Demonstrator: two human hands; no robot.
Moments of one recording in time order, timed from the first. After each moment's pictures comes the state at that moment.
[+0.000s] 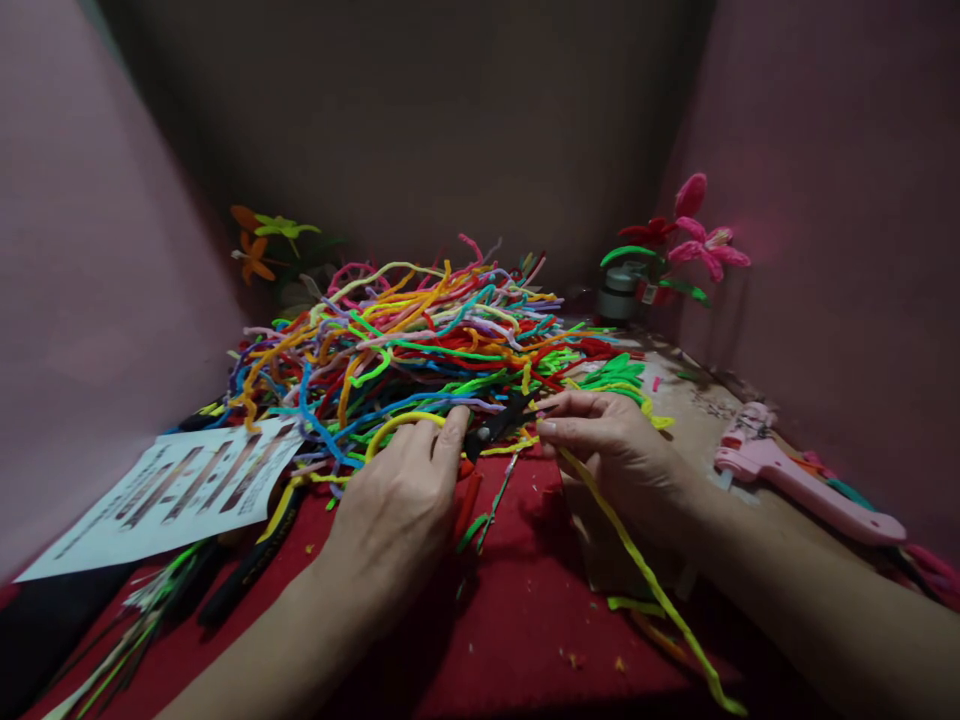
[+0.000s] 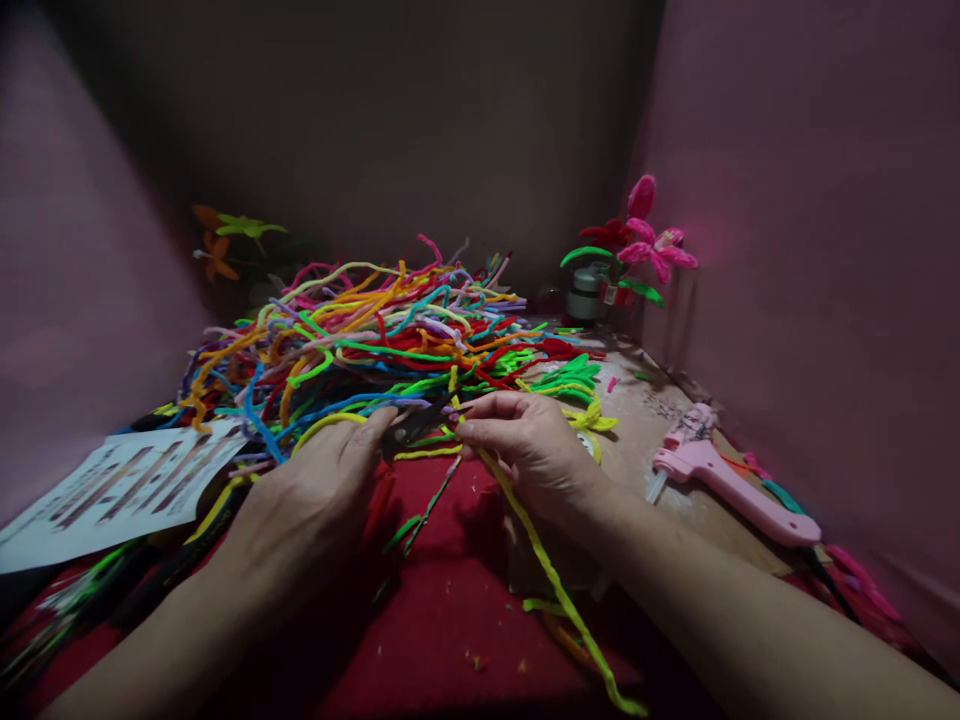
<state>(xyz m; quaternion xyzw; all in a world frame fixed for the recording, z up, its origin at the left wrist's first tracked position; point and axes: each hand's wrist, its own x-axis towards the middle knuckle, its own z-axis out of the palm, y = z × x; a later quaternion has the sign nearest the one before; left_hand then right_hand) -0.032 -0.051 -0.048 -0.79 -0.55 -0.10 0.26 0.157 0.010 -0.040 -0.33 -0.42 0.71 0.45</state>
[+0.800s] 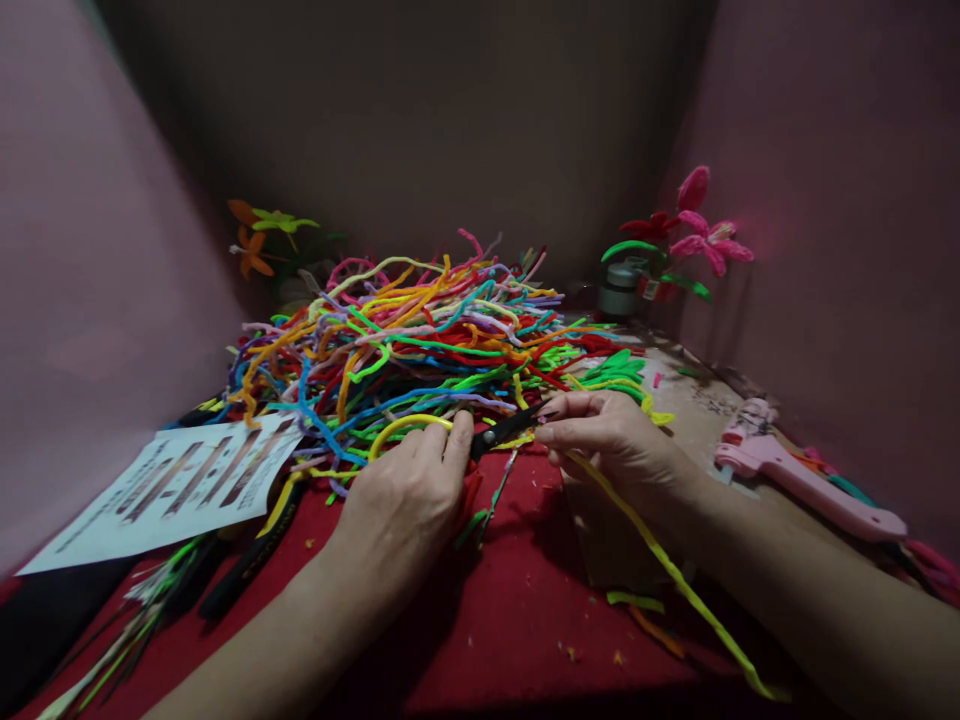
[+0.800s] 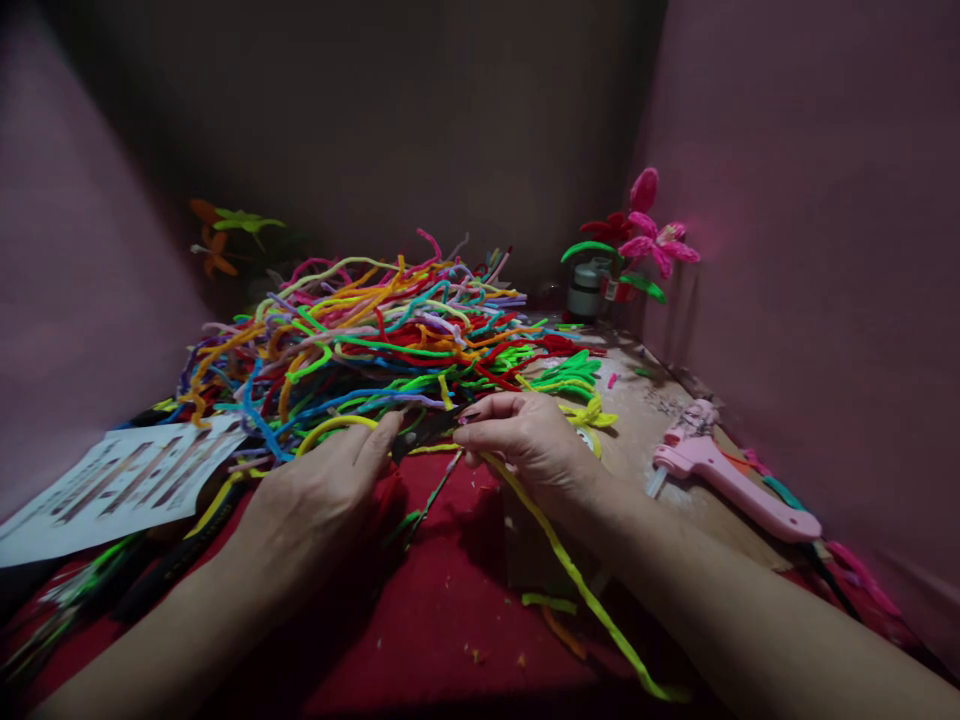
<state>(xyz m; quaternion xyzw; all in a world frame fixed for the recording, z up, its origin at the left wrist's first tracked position) -0.027 -0.052 -0.050 -0.78 -0.54 -0.01 0.31 0.159 0.010 -0.038 -0.38 -0.45 0.70 0.40</state>
